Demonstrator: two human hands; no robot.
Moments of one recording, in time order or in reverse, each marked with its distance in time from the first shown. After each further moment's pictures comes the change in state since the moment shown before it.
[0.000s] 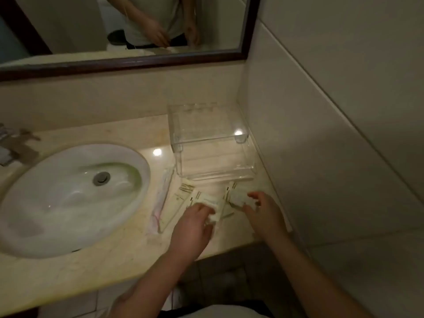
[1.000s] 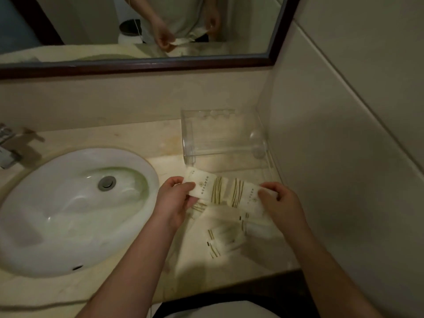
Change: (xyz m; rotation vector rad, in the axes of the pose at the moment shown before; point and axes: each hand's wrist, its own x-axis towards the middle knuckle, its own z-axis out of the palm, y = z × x) left_hand 0.111 -0.023 -0.086 -1.346 0.293 -0.881; right_hand 0.056 -0.081 -0.022 0.326 -0.008 0.046
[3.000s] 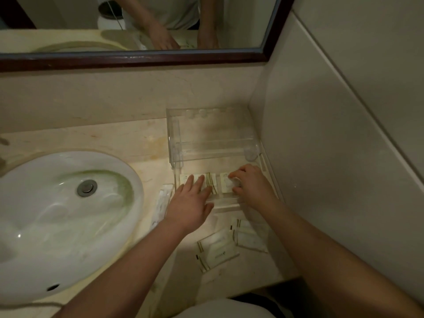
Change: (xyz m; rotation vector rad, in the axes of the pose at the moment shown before) left_hand 0.061 -0.046 0.021 1.889 -0.357 0.768; right_hand 0.120 0.030 0.038 -0.867 -0.263 -0.359
